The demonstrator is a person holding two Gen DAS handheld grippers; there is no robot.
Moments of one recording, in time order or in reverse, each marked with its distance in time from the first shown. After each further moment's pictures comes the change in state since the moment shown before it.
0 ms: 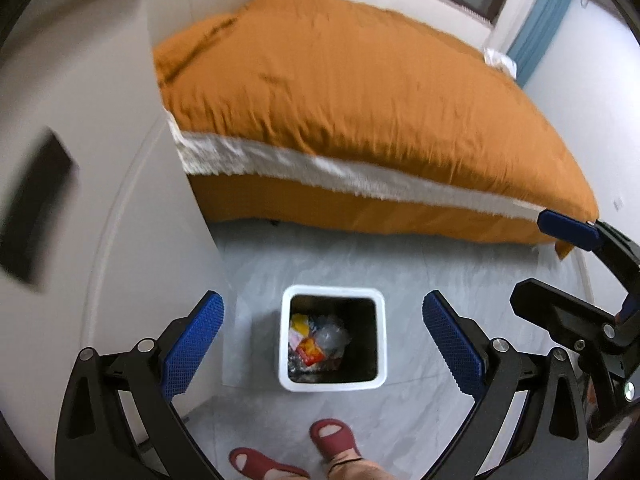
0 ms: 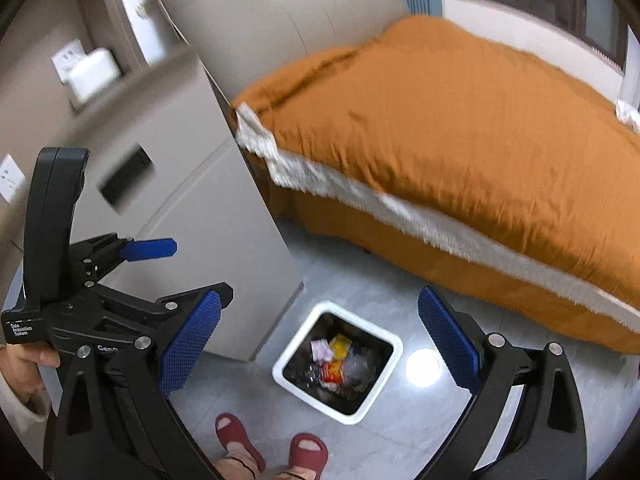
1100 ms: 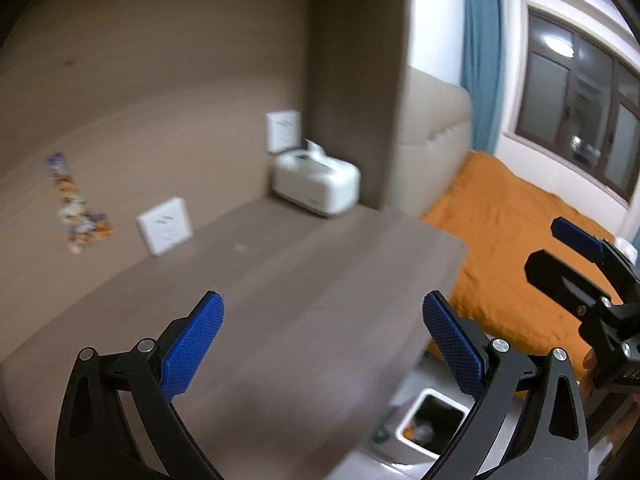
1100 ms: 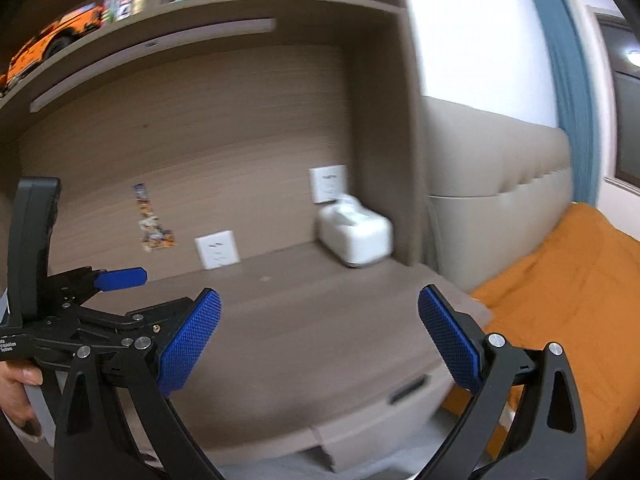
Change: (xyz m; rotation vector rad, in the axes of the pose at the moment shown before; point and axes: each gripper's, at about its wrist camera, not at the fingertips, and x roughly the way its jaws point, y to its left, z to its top) left arm -0.412 0.098 -0.076 -0.433 -0.491 0.596; right arm -0.198 0.272 0.114 -0.432 -0.412 0.490
